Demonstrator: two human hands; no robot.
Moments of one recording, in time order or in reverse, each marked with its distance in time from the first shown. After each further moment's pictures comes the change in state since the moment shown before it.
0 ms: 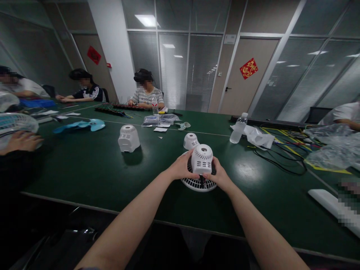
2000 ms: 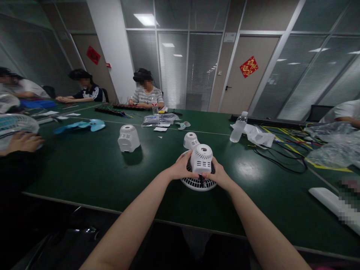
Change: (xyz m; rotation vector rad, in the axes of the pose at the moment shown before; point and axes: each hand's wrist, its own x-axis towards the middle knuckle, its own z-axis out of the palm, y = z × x) left_hand -0.002 -0.013 0.004 0.045 -0.040 -0.073; right_hand 0.001 -0.012 -0.002 -0.109 -0.038 0.070
